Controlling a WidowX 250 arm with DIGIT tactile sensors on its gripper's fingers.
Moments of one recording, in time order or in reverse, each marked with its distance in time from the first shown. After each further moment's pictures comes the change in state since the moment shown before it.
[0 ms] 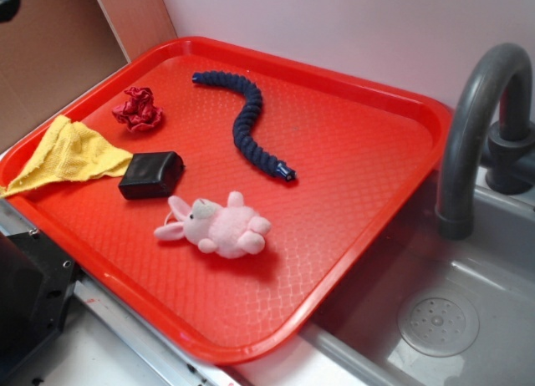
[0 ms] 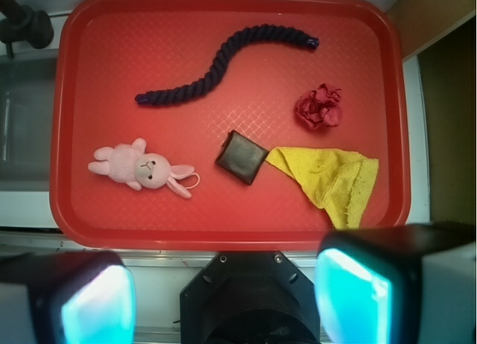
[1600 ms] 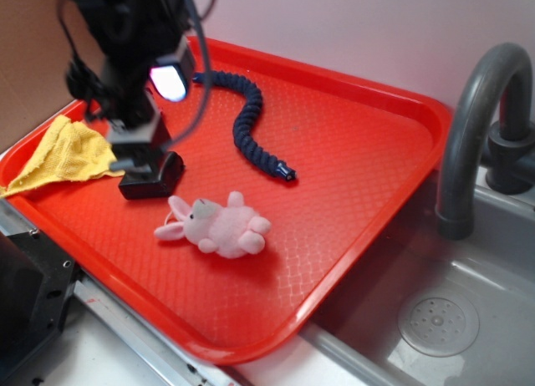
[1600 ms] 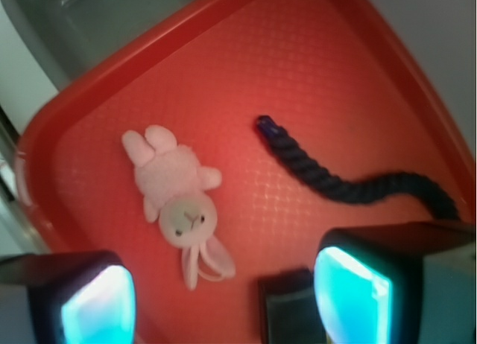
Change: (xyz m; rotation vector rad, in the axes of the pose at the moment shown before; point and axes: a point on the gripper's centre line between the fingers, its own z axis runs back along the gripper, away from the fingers) arm 0.049 -0.066 -0.113 0.031 0.007 -0.961
